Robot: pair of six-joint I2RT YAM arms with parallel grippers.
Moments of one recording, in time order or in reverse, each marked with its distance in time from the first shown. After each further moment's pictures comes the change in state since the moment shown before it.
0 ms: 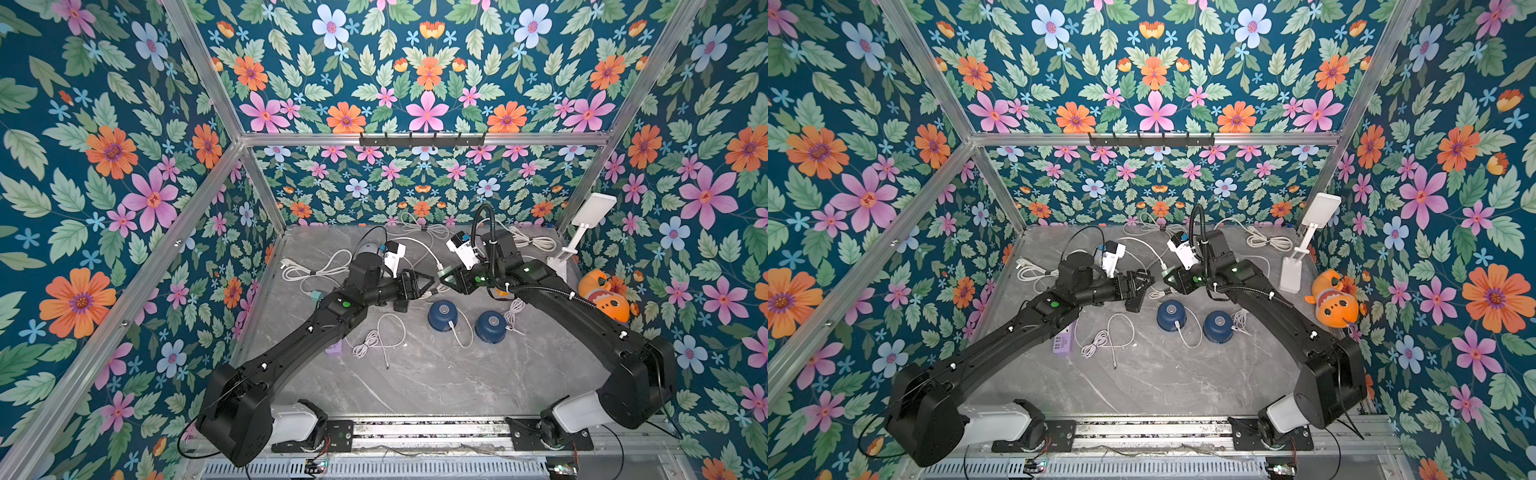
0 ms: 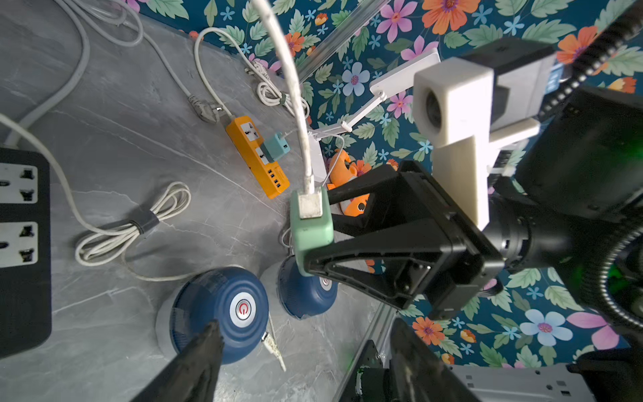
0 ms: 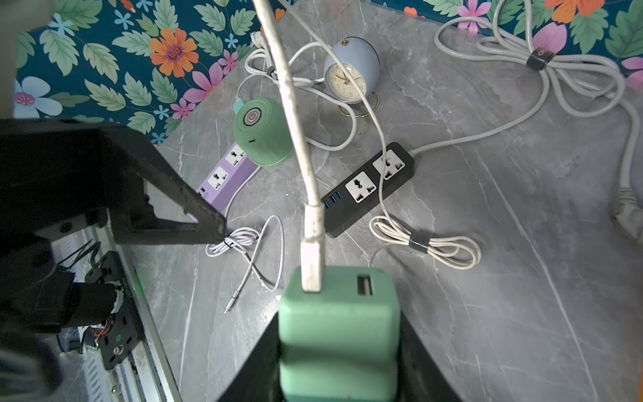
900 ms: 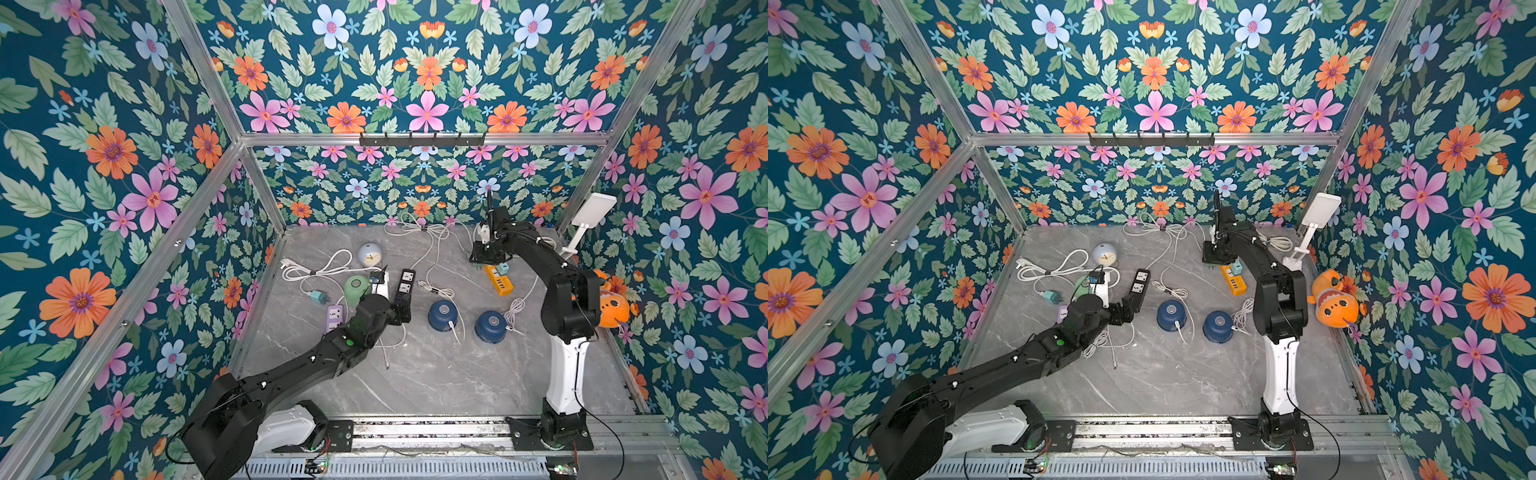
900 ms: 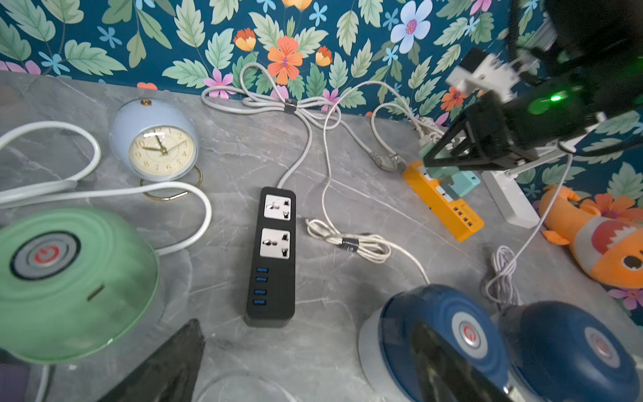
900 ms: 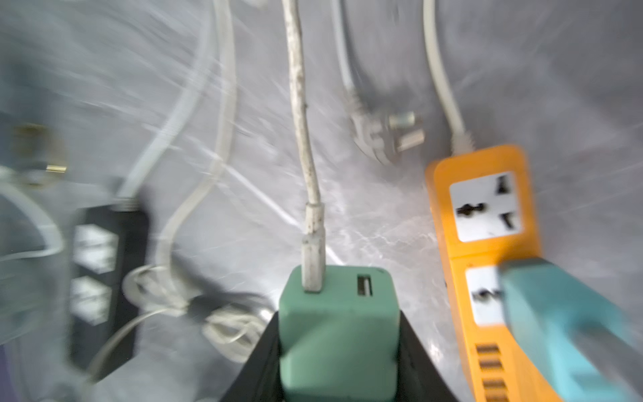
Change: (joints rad) left arm -0.150 -0.080 -0.262 0.119 -0.779 0.288; right arm -0.274 0.572 0.562 -0.324 0.239 0.175
